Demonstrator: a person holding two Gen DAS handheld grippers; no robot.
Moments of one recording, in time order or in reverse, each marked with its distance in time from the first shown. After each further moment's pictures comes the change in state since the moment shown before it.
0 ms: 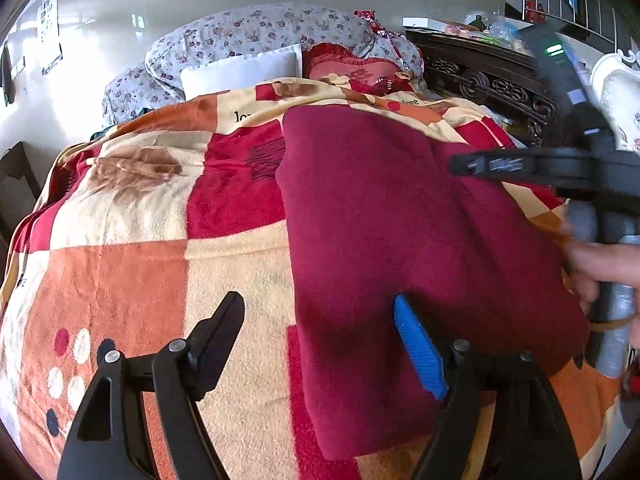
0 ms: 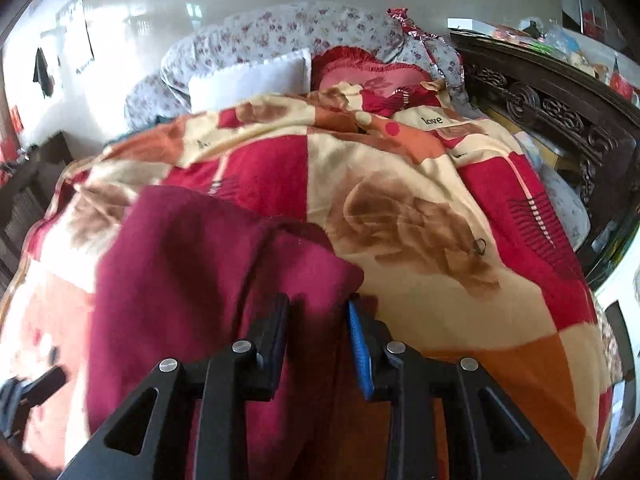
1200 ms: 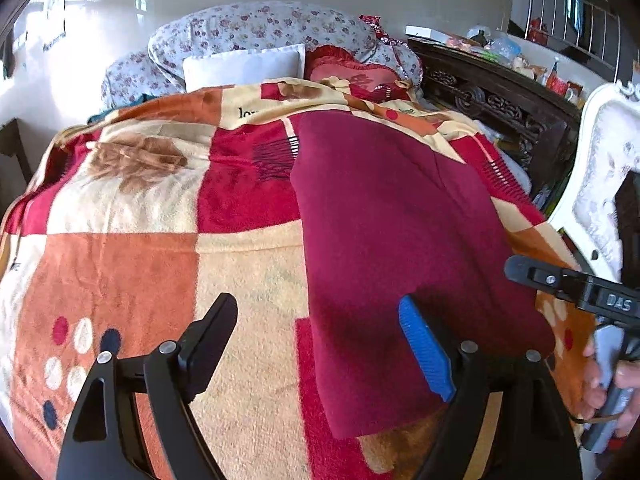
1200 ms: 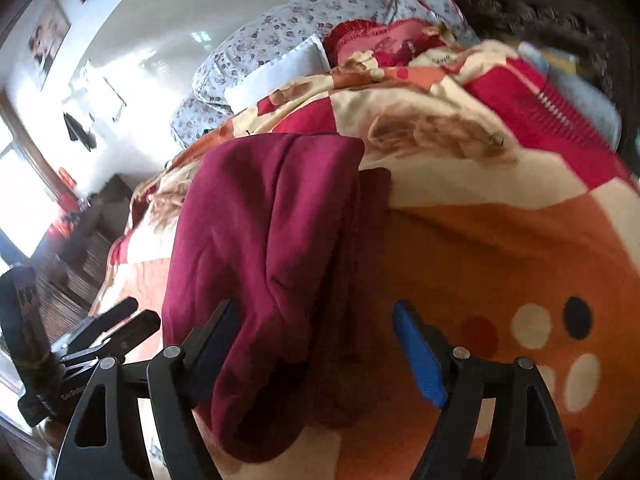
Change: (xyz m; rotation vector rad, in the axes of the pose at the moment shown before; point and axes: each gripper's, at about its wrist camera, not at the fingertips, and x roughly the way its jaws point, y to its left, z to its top) left arm -0.016 0.029 0.005 -0.081 0.013 -0.096; right arm -0.022 -0.032 -0.075 0.245 0.059 0.309
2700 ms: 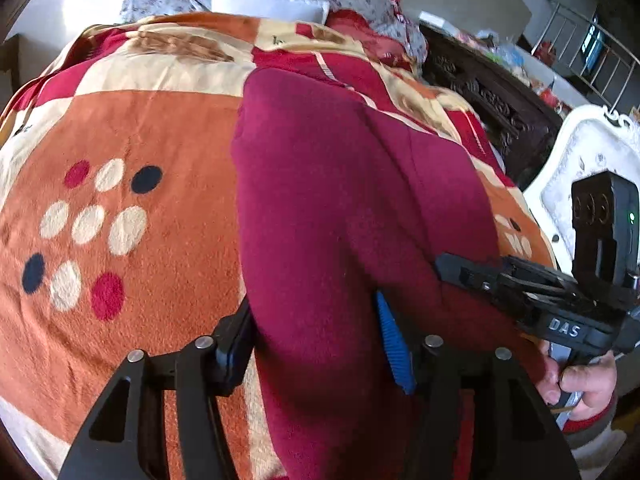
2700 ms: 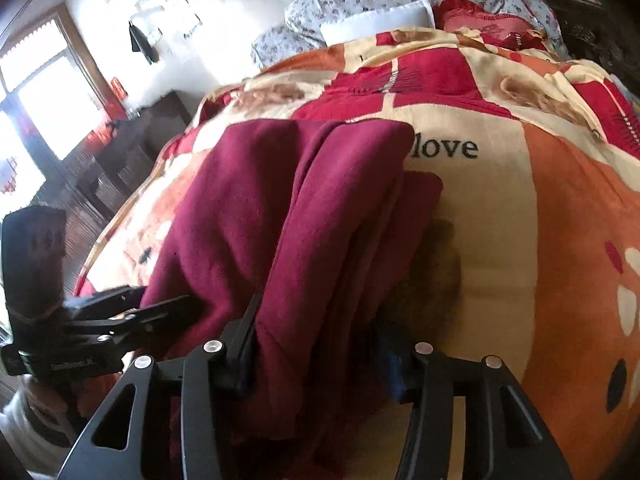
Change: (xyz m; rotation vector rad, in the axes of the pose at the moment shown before) left arm -0.047 0.066 -0.101 -0.150 0.124 -0.139; right arm 0.022 0.103 -0.093 -0.259 0.142 0.109
